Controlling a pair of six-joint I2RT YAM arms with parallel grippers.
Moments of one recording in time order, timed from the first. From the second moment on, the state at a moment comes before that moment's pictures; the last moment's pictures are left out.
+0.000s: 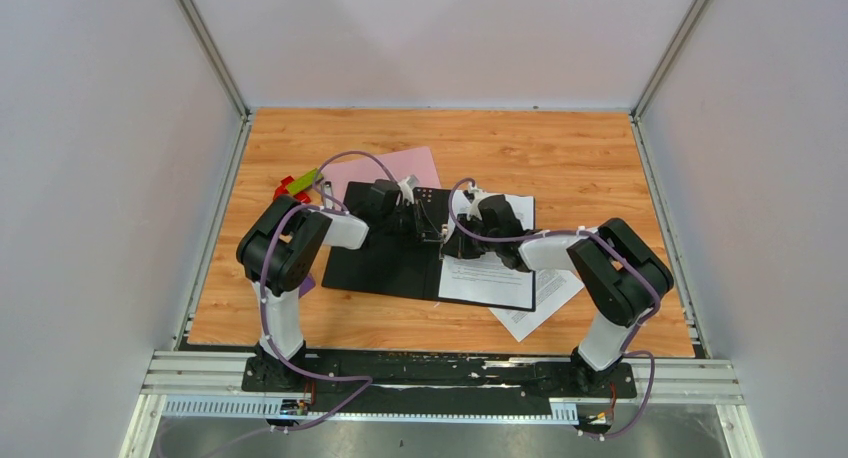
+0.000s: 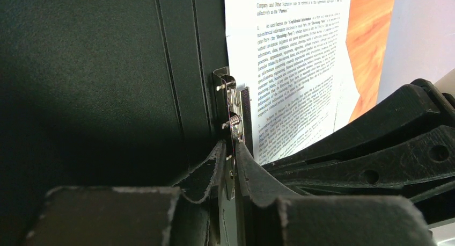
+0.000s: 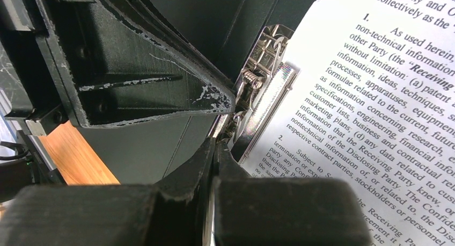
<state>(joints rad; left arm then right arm) -0.54 1.93 0.90 0.34 0.51 -0.77 0.60 1.74 0.73 0.35 -0.32 0.55</state>
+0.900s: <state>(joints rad) -0.57 1.89 0.79 0.50 0.40 -0.93 0.59 1.77 0.73 0.38 -0.35 0.62</state>
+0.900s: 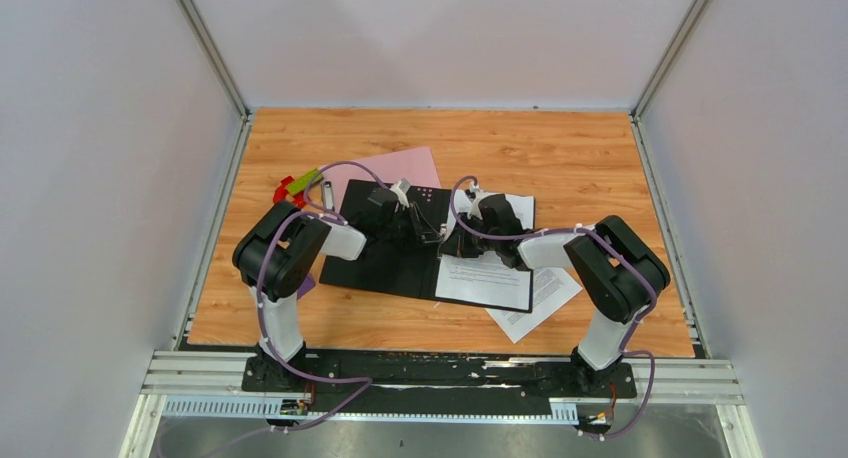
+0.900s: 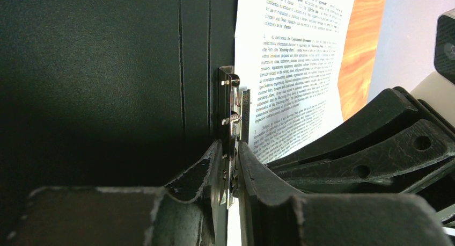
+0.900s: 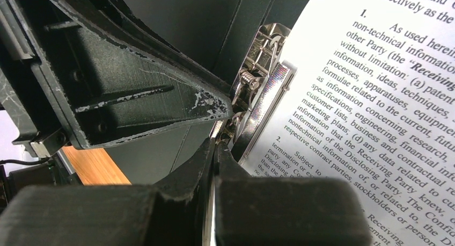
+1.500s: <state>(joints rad) -0.59 1.87 0.86 0.34 0.36 -0.87 0.59 1.76 0.75 0.35 -0.35 0.63</state>
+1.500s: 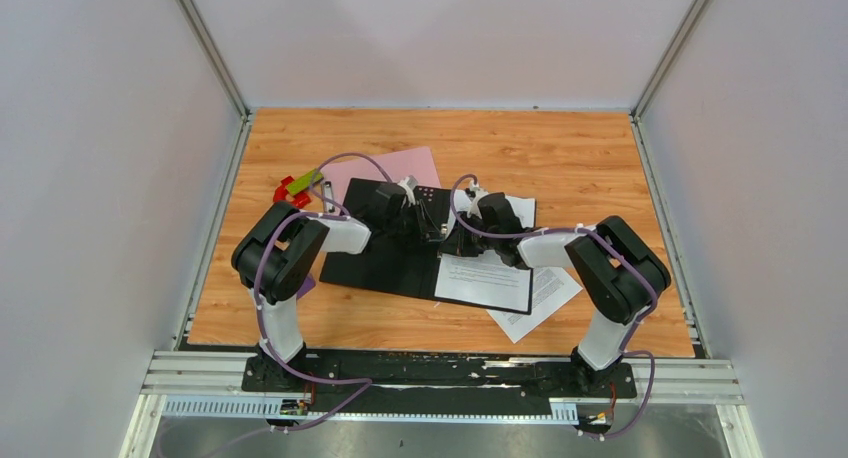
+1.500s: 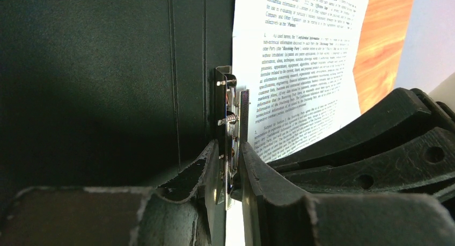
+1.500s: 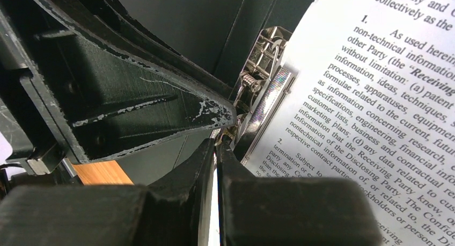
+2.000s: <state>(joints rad) -0.63 1.87 1.07 -0.04 0.34 -0.74 0.59 1.69 0.75 0.24 -0.29 0.57</state>
